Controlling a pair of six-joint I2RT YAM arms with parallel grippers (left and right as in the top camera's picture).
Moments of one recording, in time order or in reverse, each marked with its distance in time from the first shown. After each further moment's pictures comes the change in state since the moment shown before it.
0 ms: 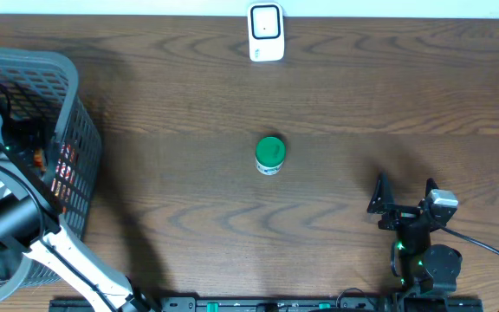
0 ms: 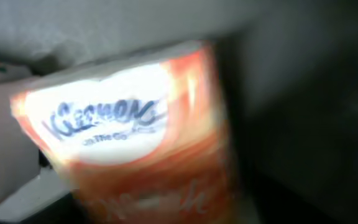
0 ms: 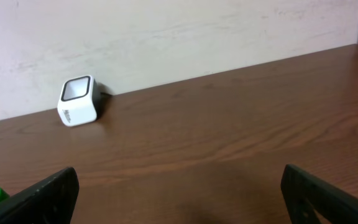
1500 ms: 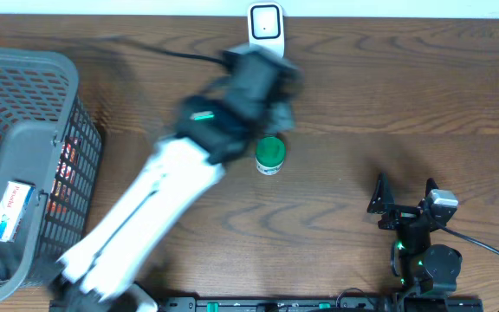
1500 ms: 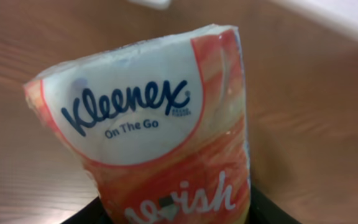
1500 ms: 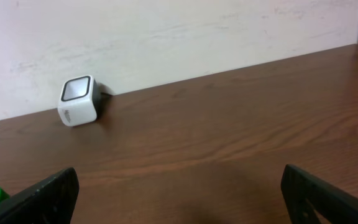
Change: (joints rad) left arm -1.351 -0.572 -0.022 0.070 -0.103 0.145; right arm 0.000 0.000 0.000 0.000 0.000 0.000
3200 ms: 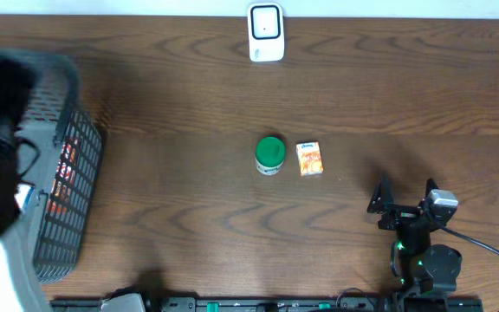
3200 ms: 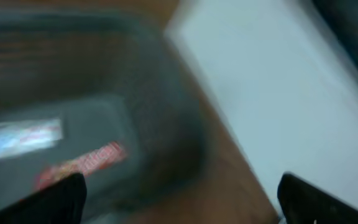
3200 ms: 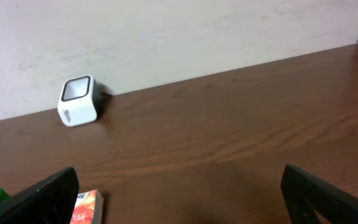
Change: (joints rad) left arm 0.977 -0.347 0.200 -0.285 -0.181 -0.016; right arm 0.000 0.000 0.000 0.000 0.000 0.000
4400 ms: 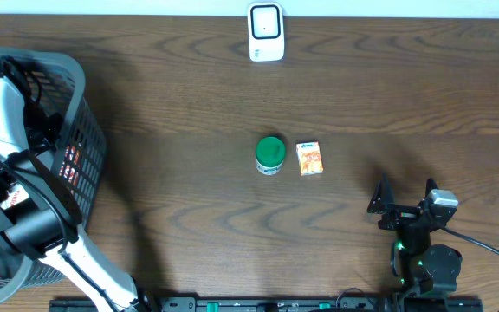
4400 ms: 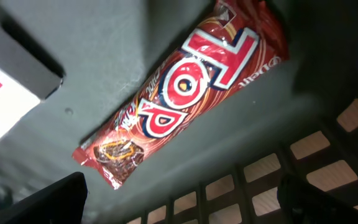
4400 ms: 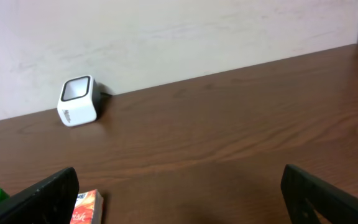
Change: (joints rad) left arm 0.219 0.782 -0.158 -0.124 0.278 0.678; right arm 0.000 0.000 0.000 0.000 0.000 0.000
